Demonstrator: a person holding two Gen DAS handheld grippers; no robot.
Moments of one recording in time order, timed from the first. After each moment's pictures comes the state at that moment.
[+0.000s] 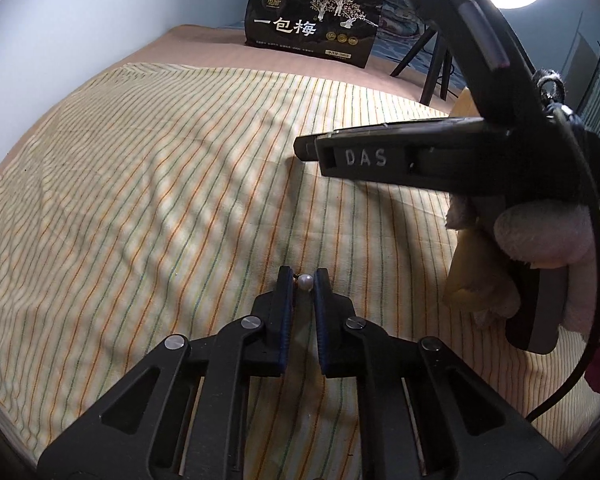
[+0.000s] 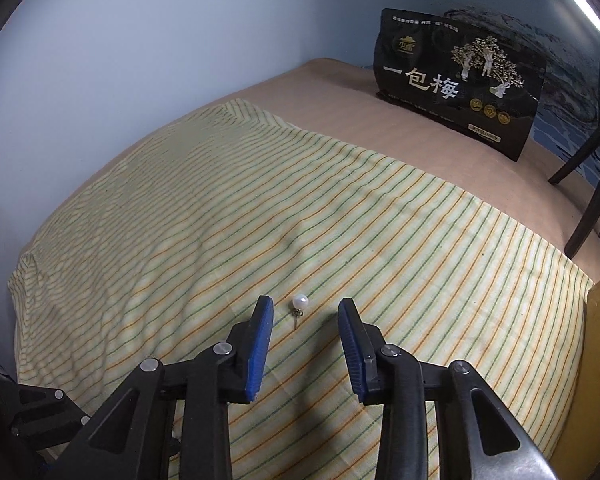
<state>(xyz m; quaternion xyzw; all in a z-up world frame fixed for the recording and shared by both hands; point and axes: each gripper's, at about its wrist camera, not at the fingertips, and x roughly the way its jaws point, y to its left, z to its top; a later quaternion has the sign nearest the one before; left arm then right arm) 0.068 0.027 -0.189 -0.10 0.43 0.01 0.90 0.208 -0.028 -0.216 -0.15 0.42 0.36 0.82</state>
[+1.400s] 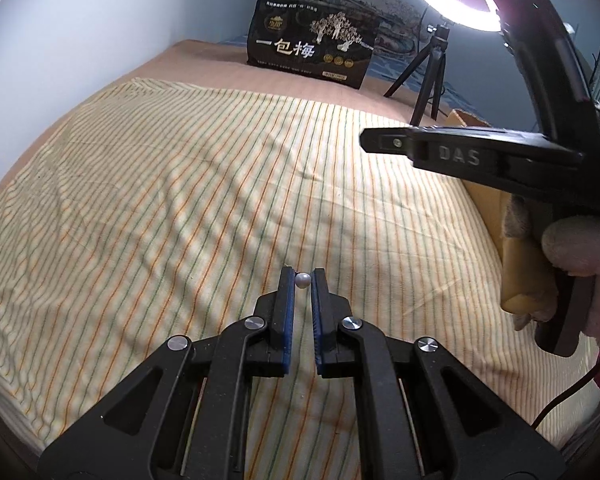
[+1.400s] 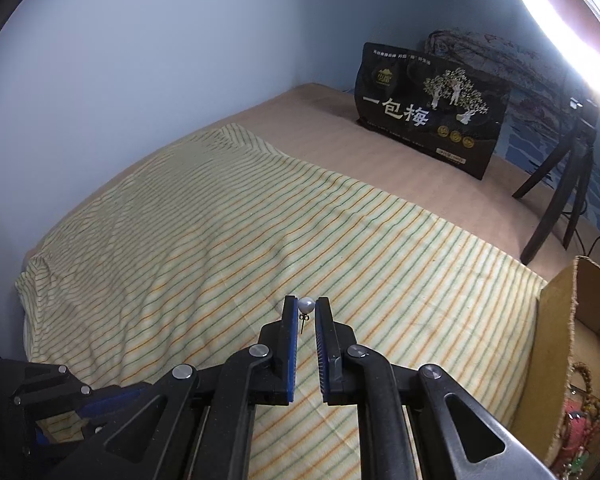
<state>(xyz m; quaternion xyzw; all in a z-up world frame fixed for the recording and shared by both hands) 0.050 0.024 -0.164 -0.11 0.41 0.01 0.91 0.185 -0.062 -0.168 -0.15 0.40 0.33 0.84</state>
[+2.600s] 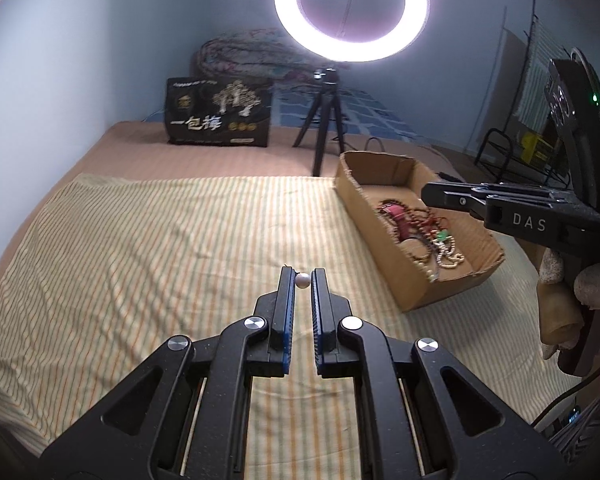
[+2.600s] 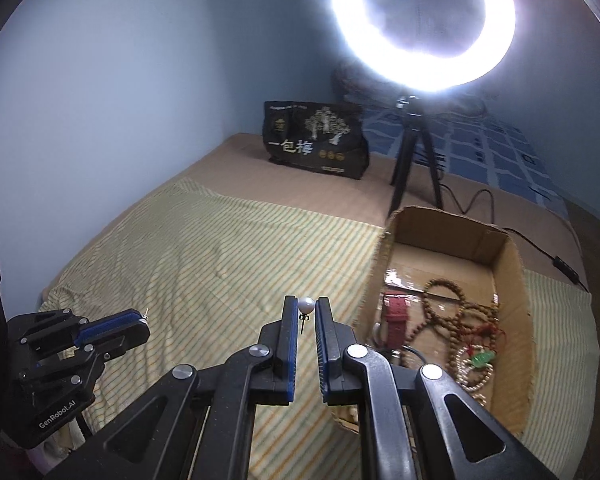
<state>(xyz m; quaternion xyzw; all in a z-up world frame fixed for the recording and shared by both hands) 0.037 -0.060 -0.082 -0.04 0.34 -0.08 0.94 0.118 -0.217 -0.079 -0.07 0.36 0.25 0.89</state>
